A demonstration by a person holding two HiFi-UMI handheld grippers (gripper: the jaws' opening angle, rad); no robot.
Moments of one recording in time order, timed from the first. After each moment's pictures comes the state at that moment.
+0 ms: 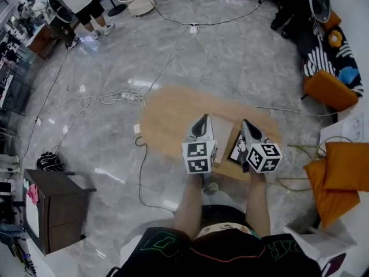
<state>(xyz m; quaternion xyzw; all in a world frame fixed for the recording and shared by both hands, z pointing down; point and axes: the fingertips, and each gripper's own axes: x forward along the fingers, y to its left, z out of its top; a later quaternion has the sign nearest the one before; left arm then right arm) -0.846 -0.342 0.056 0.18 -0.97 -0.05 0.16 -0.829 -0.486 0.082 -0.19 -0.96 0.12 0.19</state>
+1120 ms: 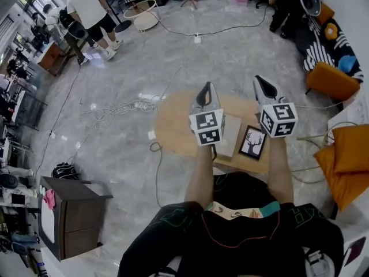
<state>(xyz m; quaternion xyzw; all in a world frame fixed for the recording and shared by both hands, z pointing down) -0.854 -0.332 -0.073 0.16 -0.99 0.01 0.01 -0.844 -0.492 -0.089 -0.18 -0.98 -0.03 0.02</state>
